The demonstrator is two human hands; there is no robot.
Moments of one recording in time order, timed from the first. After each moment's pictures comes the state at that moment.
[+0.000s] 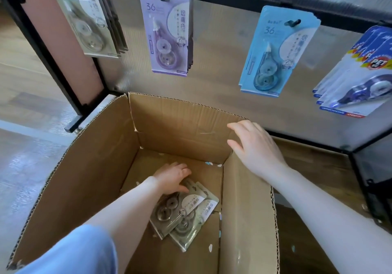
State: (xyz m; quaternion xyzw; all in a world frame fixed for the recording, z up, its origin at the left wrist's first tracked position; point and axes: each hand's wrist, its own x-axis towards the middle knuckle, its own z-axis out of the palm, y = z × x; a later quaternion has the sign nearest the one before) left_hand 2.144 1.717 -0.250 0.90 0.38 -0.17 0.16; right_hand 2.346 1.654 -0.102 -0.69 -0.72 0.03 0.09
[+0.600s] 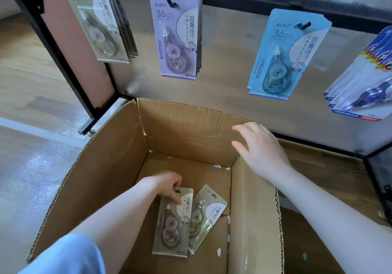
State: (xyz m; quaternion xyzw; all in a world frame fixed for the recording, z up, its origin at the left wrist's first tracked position) left_hand 2.113 1.722 -0.248 0.80 0.44 -0.23 0.32; right_hand 2.343 1.658 -0.110 -0.69 -0.71 0.03 0.11
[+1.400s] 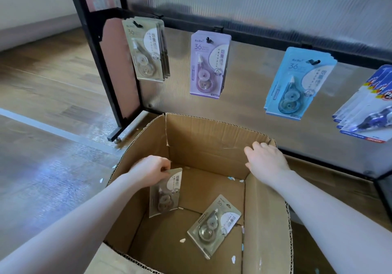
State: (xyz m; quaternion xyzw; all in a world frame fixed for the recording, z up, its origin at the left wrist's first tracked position) left_hand 2.028 1.709 -0.149 0.81 0.55 -0.04 0.19; right_hand 2.313 1.666 -0.103 -0.66 -0.73 -0.08 -0.15
